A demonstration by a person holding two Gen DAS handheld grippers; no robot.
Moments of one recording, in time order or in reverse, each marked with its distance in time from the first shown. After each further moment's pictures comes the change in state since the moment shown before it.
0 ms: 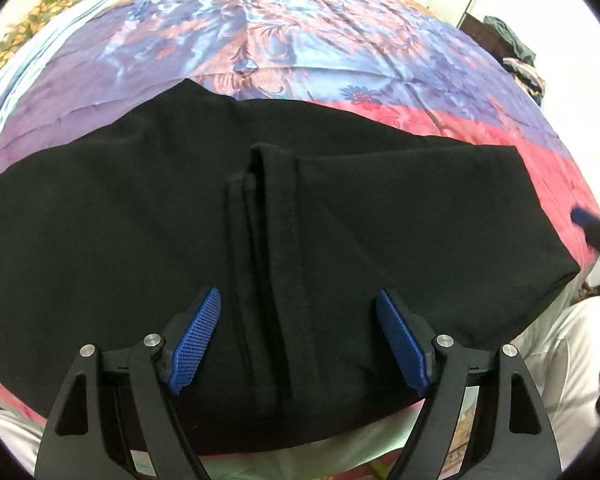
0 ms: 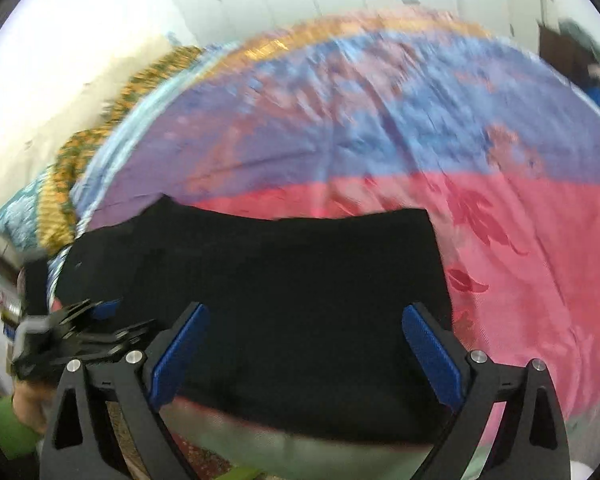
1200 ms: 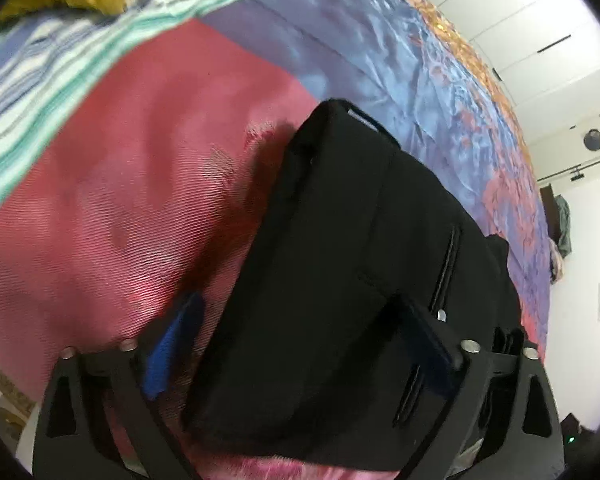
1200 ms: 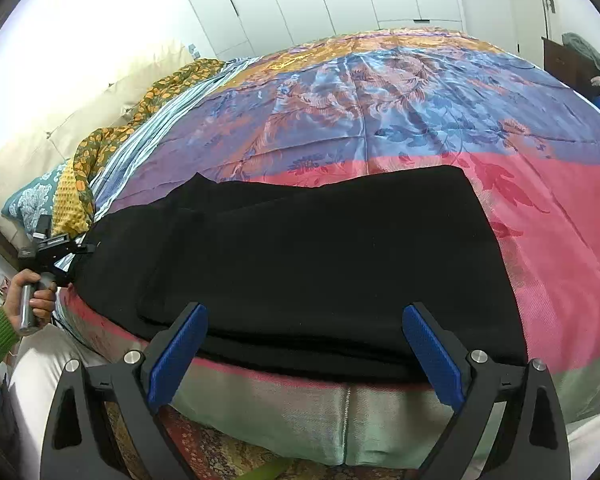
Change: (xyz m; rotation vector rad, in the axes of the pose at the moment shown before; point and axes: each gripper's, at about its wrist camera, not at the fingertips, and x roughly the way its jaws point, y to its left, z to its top) left arm -0.027 0.331 -0.025 -0.659 0.002 -0.109; right arm 0.008 0.024 -0.048 -0.001 -0.058 0.002
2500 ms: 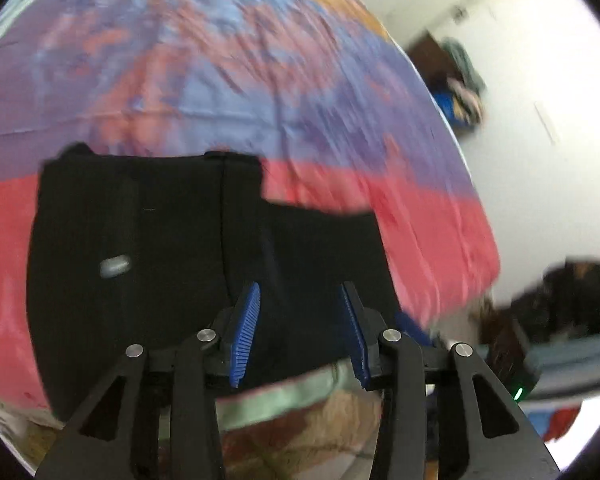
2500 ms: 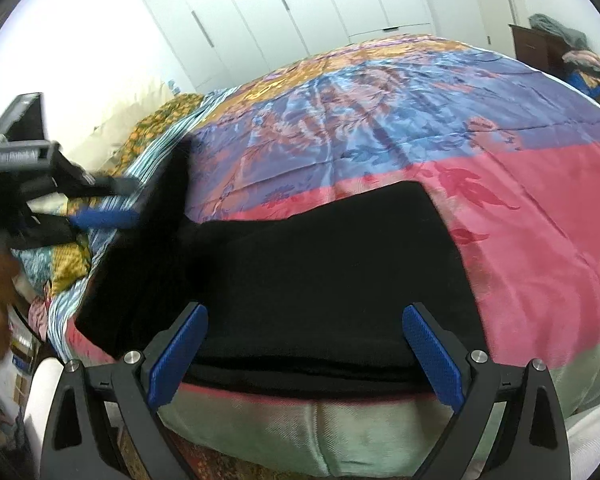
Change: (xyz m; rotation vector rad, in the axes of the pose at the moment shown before) left arm 0.009 -0.379 -0.161 0.556 0.211 -0.188; right arm -0.021 -0.034 0.006 0.146 -0.115 -0.007
